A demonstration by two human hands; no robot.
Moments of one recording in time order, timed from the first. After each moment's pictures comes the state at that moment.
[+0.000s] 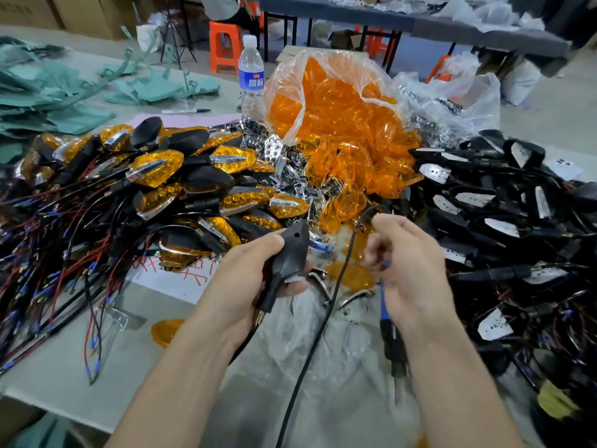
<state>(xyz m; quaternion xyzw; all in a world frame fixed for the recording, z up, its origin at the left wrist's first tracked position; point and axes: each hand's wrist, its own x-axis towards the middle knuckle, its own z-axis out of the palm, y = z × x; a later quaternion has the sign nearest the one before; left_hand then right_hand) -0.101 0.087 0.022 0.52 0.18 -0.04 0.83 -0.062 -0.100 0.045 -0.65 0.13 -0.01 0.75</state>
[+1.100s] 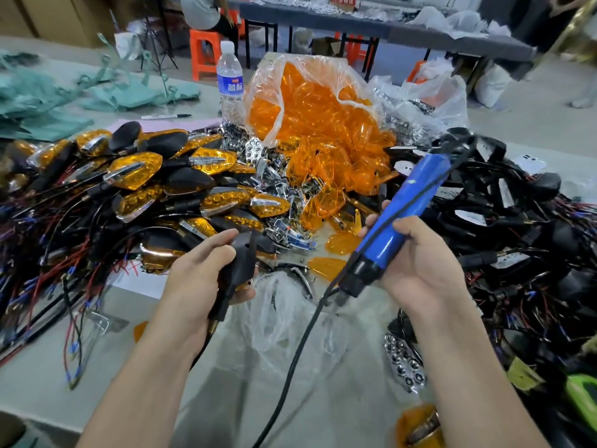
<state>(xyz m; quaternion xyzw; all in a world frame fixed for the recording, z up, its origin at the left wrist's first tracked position) -0.112 0.115 -0.004 0.58 0.21 0.05 0.79 -0.057 -0.149 0.039 -0.39 0.10 0.11 0.91</state>
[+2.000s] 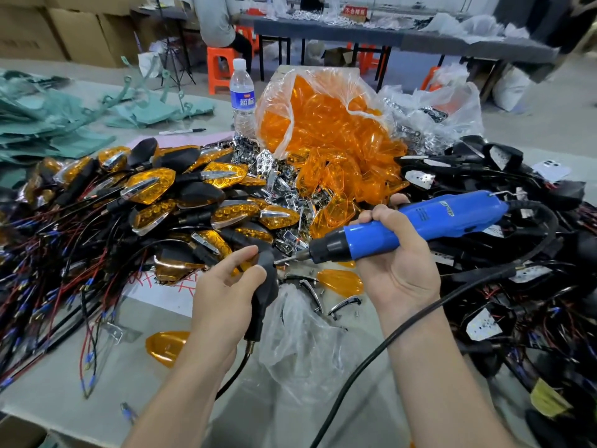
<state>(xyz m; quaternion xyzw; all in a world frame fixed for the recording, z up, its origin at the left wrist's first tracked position) -0.111 0.090 -0.014 0.67 0.21 0.11 0.70 -0.040 -0.106 0.034 -0.26 -0.04 0.00 0.97</state>
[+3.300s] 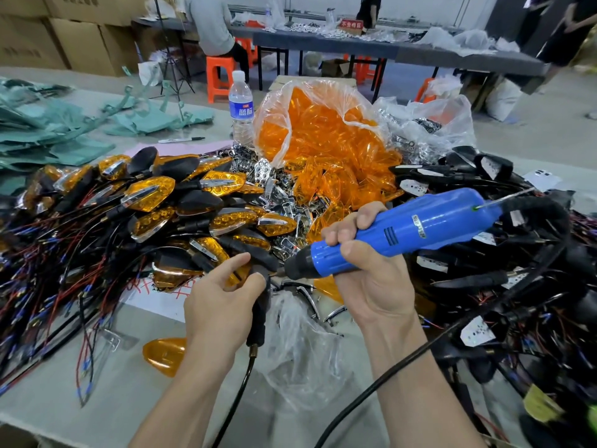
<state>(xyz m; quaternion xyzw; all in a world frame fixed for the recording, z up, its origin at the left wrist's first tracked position) -0.116 0.086 -0.007 0.76 0.27 0.12 0.58 -0.054 -0.089 0.032 -0.35 -0.26 0.01 0.90</state>
